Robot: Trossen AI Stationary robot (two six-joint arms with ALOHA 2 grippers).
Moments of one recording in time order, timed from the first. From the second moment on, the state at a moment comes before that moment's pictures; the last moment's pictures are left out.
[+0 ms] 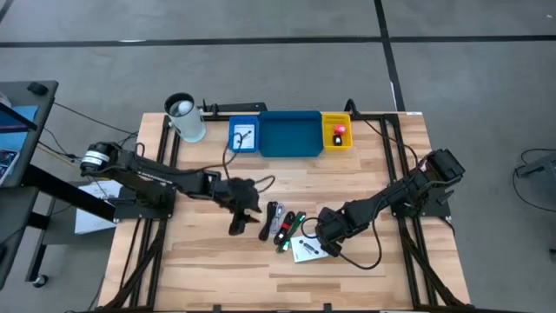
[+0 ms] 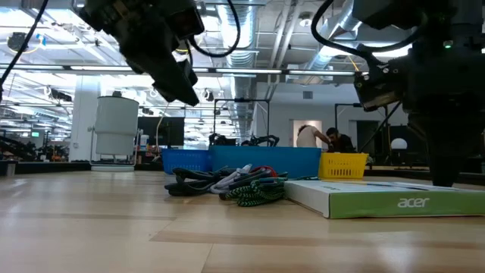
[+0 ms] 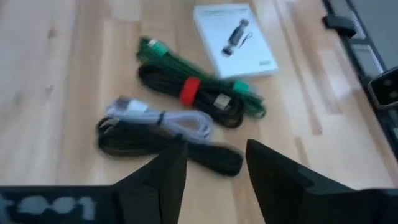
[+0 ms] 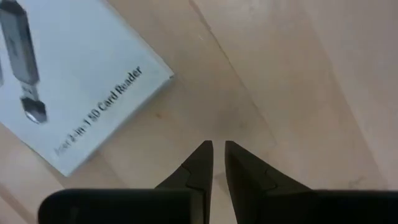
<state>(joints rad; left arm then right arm) -0.14 1.44 0.82 -0.12 0.15 -0.15 0.44 1.71 0.96 -0.73 0.01 0.93</state>
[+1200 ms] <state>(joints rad) -0.37 1.56 0.82 0.08 -0.18 -0.84 0.55 1.68 0.84 -0.57 0.16 1.26</state>
